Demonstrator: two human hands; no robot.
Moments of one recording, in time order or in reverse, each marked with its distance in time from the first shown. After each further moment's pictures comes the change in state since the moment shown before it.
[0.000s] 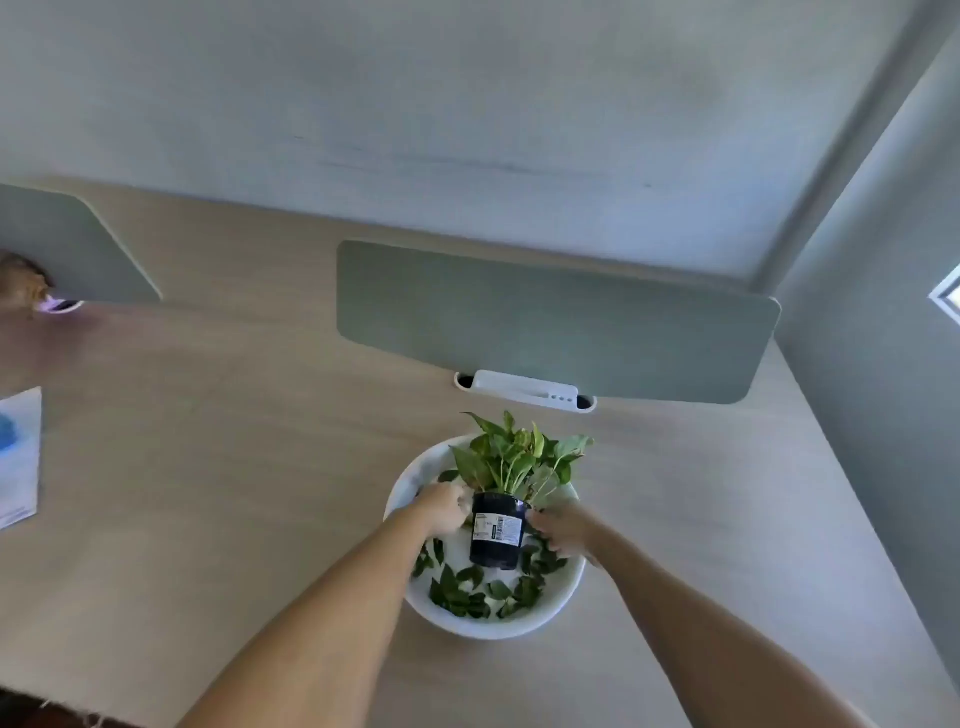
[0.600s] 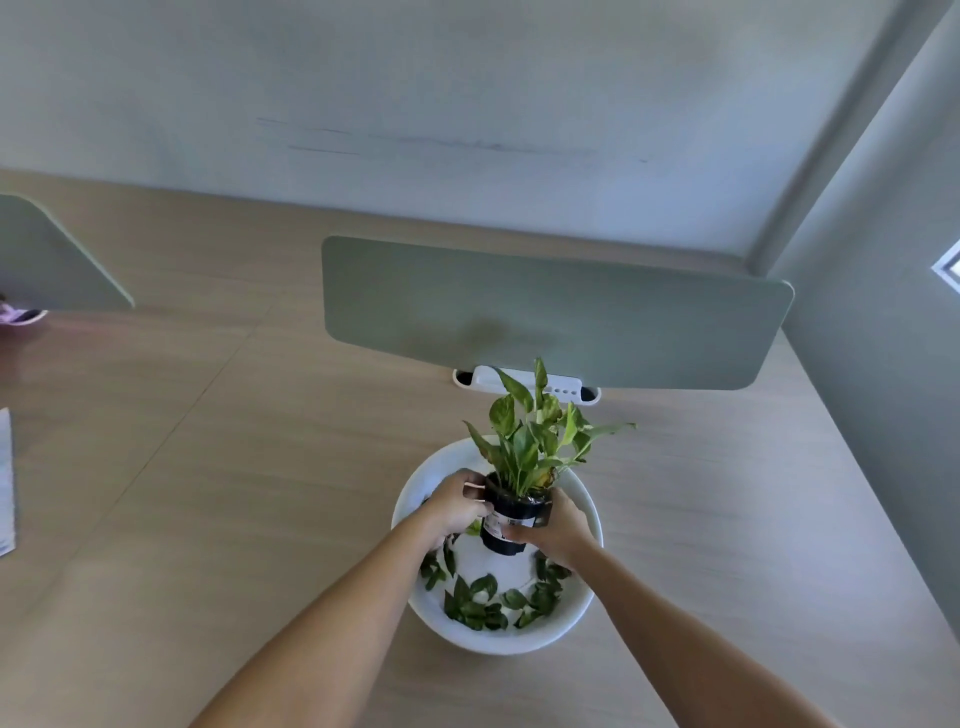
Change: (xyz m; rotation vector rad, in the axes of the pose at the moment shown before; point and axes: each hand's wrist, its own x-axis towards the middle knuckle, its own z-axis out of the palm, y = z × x) left_hand 0.014 0.007 -0.010 -0.576 -0.033 -0.021; right_hand 0.001 -0.020 0.023 0.289 0.243 -0.084
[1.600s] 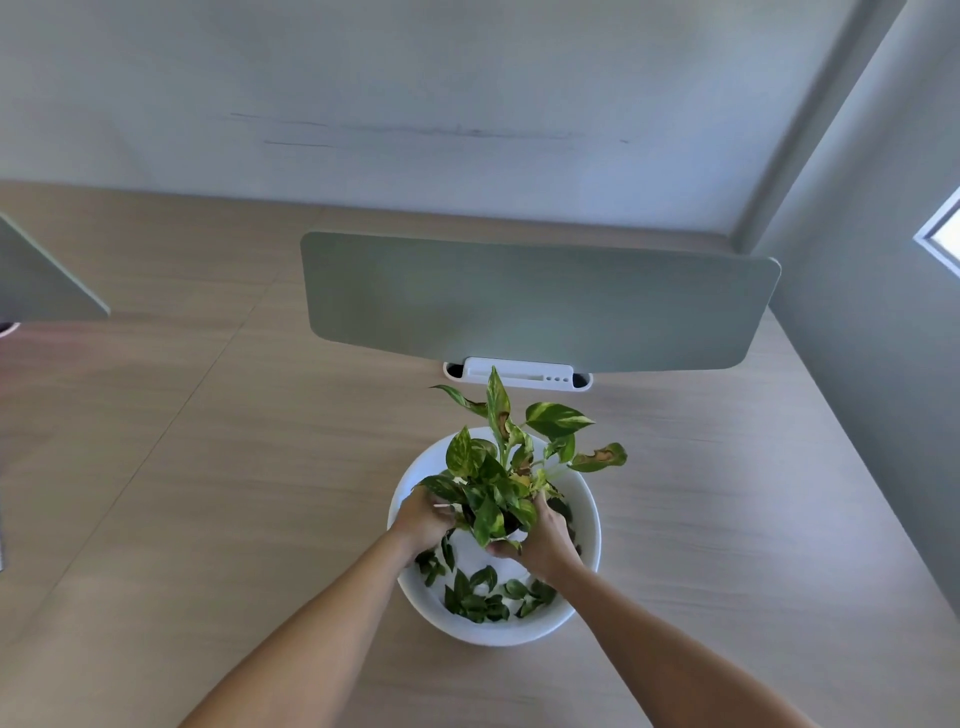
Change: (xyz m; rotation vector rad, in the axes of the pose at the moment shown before) left_hand -0.002 -0.041 -0.015 0.127 0.142 0.084; right_hand -0.024 -0.001 0.027 -0.055 0.039 -0.159
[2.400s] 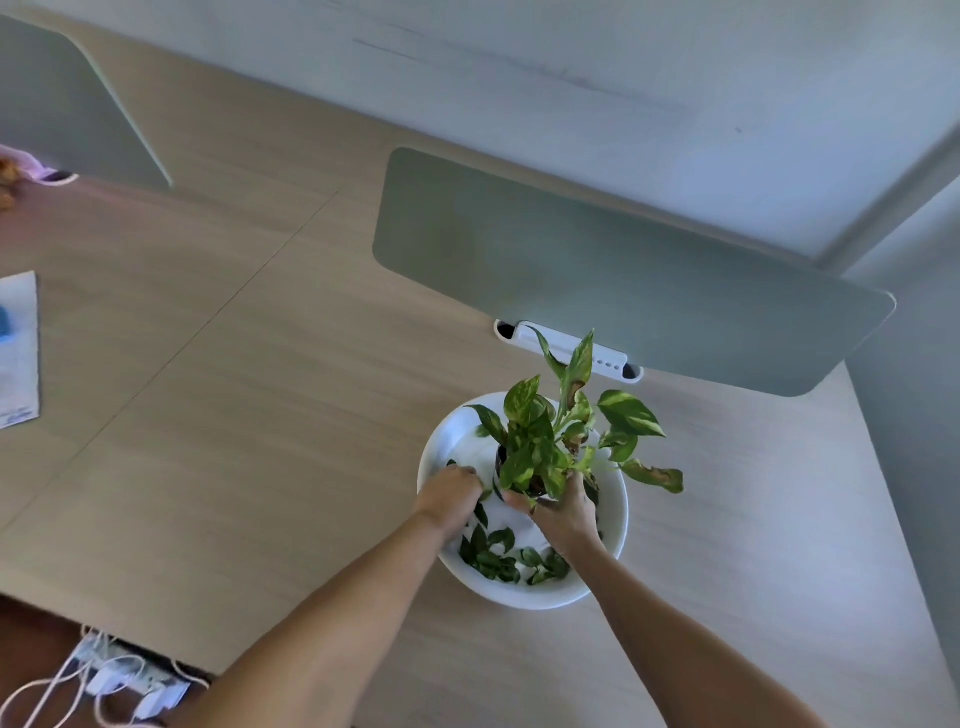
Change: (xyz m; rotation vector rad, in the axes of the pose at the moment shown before) left_hand 0.009 -0.048 0.025 0.808 0.008 0.293; right_hand 0.000 -0.017 0.009 0.067 0.054 0.134
